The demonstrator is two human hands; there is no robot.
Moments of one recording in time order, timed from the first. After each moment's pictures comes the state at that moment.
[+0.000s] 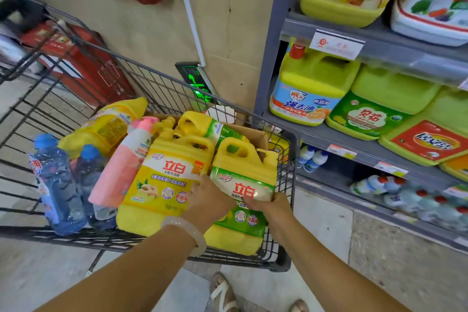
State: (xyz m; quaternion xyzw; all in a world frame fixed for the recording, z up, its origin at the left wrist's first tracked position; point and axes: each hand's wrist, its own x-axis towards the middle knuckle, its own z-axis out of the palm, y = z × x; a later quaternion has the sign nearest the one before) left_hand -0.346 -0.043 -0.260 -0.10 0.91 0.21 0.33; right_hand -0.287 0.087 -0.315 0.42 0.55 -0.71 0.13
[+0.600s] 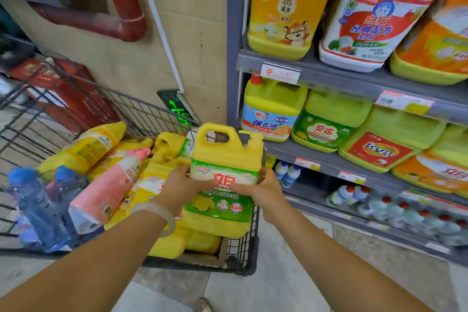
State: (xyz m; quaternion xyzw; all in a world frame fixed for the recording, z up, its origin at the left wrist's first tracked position) left_hand -0.351 -0.023 -0.210 -0.11 0.80 0.53 0.26; right_hand -0.290 0.143 -0.230 0.34 0.63 -0.69 0.06
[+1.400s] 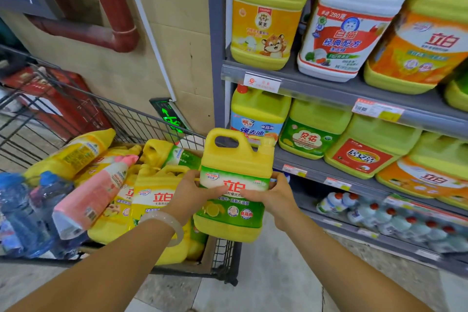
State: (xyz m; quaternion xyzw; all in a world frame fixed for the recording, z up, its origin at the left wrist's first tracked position) left_hand -0.324 0.023 -0.209 -0.06 0.79 0.56 0.26; right_hand -0.258 0.195 -0.209 0.34 0.63 -0.70 0.03
